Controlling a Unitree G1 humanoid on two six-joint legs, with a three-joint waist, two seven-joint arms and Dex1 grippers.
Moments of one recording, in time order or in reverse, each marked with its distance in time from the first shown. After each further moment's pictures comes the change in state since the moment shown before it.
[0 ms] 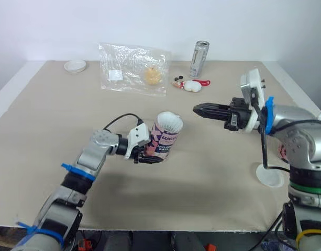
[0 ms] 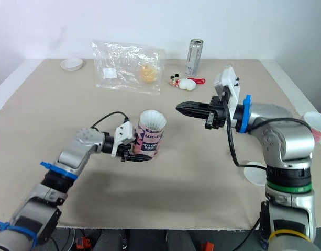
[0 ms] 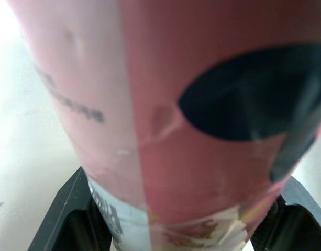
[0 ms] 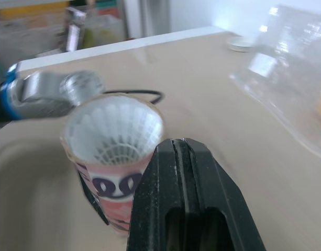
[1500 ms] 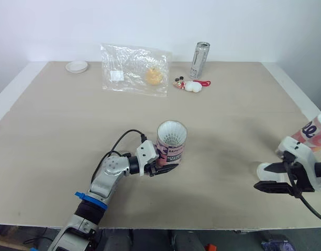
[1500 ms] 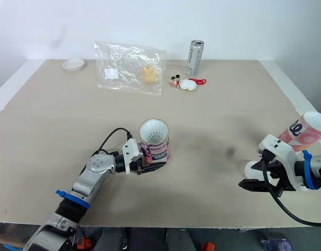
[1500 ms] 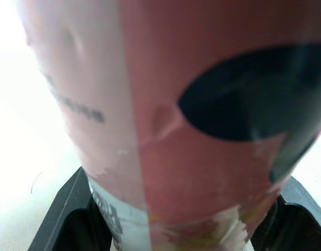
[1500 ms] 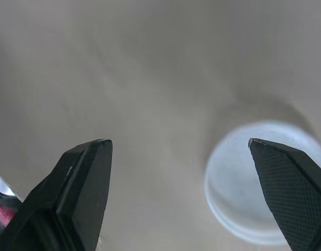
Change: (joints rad) left arm 0.188 -0.153 -0.029 -0.029 -0.002 -0.242 0.228; right arm 0.698 -0.628 -0.140 -0.050 -0.088 0.130 0.118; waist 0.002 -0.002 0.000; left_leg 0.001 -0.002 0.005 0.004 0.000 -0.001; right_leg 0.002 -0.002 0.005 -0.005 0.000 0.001
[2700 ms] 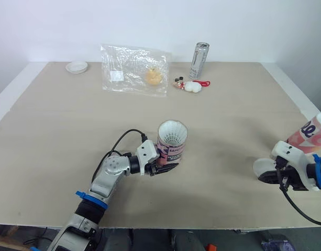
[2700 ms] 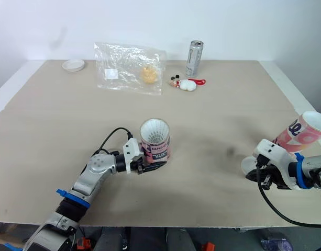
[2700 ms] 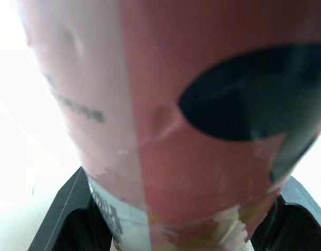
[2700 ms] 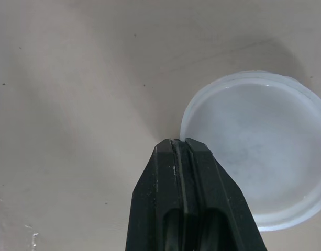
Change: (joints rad) left arm -0.010 0.003 -0.009 0.012 0.002 -0.001 0.017; right arm -0.076 0.040 0.161 0.140 -0.150 -0.221 -0.009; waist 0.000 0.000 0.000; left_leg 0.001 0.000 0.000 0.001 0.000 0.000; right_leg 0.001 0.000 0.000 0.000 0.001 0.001
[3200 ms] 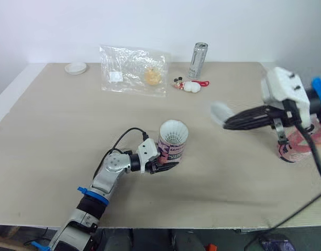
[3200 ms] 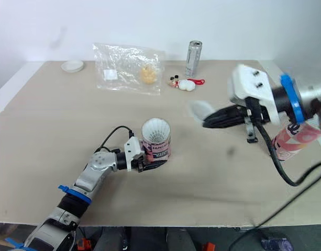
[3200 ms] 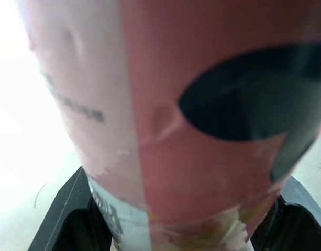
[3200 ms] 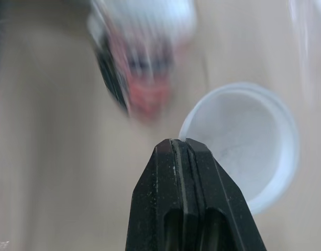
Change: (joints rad) left arm -0.047 -0.003 -0.006 0.080 0.008 -0.056 -0.017; right arm -0.919 0.088 0.275 -0.136 0.133 -0.072 0.383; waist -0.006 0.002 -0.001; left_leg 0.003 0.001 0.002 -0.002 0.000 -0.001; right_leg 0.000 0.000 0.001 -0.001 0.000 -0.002
